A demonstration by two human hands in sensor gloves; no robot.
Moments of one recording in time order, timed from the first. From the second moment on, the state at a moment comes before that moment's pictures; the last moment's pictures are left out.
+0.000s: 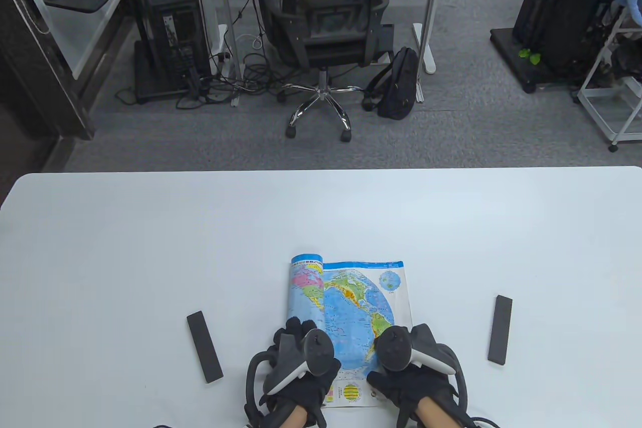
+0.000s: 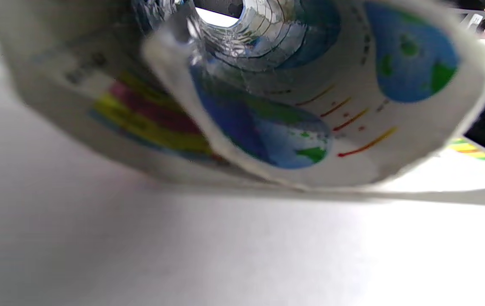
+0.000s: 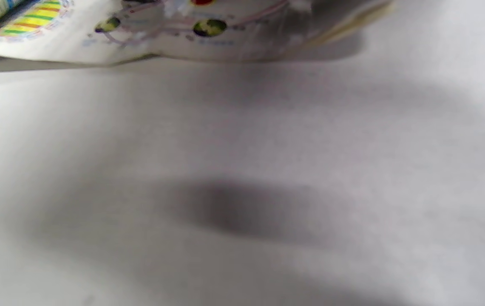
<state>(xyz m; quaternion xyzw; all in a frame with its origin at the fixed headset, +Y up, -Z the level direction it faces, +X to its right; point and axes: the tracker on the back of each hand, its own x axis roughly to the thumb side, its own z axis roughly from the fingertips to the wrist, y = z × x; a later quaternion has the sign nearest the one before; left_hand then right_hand) -0.064 -0.768 -0.291 -0.18 -0.09 0.09 0.98 0.142 -0.779 -0.300 0.15 0.29 0.94 0.09</state>
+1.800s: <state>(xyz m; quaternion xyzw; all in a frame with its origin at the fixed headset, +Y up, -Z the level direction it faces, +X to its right) -0.056 -0.754 -0.288 -0.07 -0.22 -0.16 0.96 0.190 -0.777 -0.316 0.05 0.31 0.94 0.13</state>
